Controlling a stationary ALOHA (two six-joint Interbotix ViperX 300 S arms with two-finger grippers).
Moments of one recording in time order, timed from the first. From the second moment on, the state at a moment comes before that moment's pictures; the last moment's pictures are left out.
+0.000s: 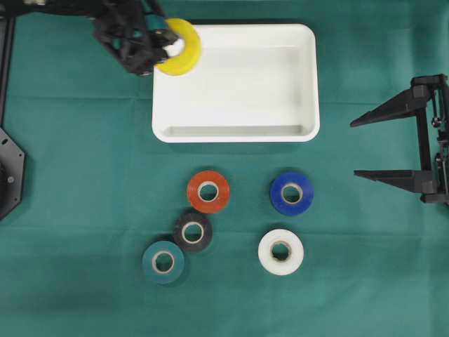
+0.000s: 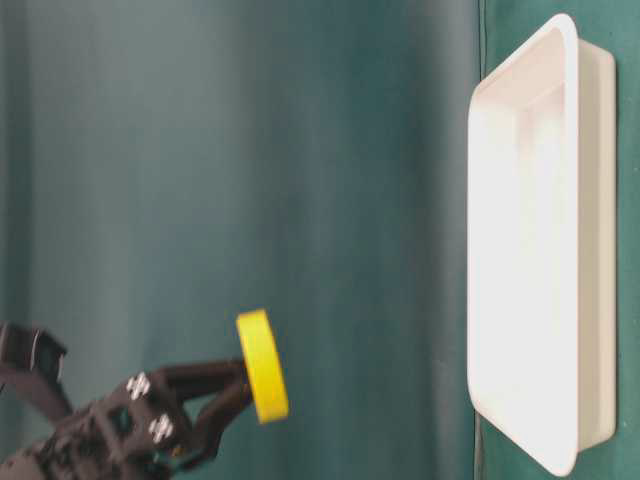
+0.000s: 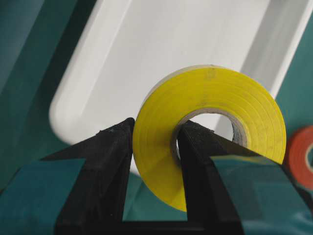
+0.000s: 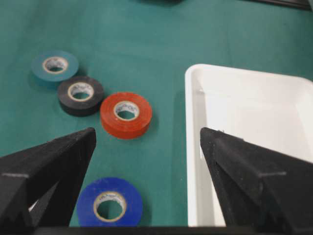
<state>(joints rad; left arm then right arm) 0.42 -0.20 0.29 0.02 0.81 -0.02 0.00 -0.84 1.07 -0.04 0.06 0.06</state>
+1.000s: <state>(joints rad) 0.40 0.02 0.05 0.02 0.81 -0.01 0.00 -0.84 1.07 -0.04 0.06 0.06</state>
